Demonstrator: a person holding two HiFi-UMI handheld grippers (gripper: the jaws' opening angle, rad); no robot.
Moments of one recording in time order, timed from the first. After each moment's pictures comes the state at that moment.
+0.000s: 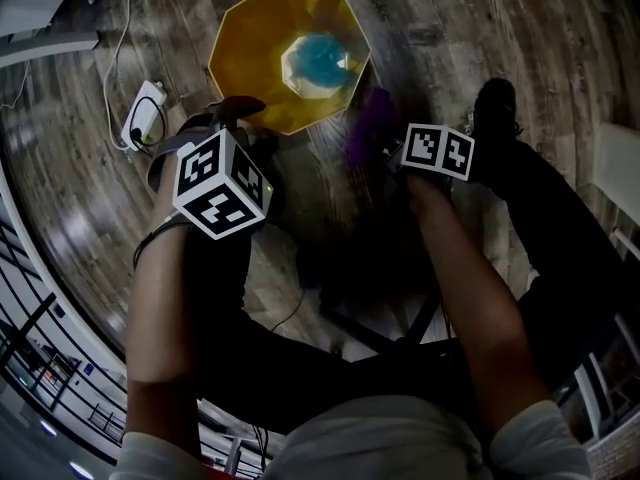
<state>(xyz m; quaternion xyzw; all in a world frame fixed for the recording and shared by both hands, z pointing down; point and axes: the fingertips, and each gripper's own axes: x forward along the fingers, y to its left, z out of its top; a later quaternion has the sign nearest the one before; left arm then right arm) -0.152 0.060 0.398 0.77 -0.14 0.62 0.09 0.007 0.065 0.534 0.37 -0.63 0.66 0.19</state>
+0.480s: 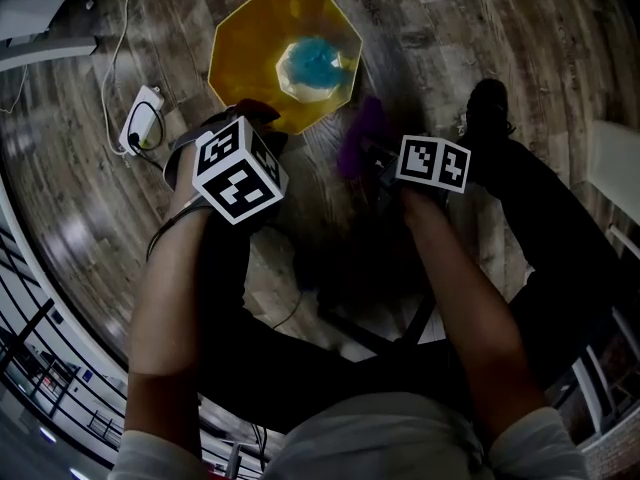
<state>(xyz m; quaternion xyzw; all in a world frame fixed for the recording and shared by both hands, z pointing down) -0.133 0.061 0.414 0.77 -0.13 0.61 0.14 0.001 0.078 0.505 0.36 -0.63 0.67 0.17</state>
